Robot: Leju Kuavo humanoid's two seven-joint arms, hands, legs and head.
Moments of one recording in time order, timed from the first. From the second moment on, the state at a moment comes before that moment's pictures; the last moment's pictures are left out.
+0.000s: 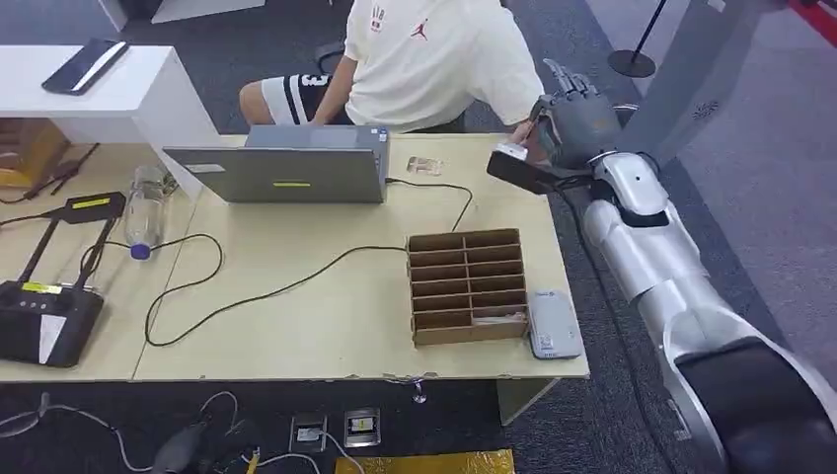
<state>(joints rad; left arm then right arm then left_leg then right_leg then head) -0.27 0.18 -0.54 -0.28 -0.44 0.29 -0.17 -1.00 -0.18 0.41 -0.65 1.03 -0.35 -0.34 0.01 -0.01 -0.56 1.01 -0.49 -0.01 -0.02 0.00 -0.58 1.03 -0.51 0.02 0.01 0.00</state>
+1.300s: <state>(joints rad) -0.13 0.17 -0.49 -0.28 -0.16 0.48 -0.24 -0.95 -0.50 0.10 -0.55 0.17 -0.62 -0.41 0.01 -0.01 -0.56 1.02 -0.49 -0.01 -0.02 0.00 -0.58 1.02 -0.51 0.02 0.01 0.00</state>
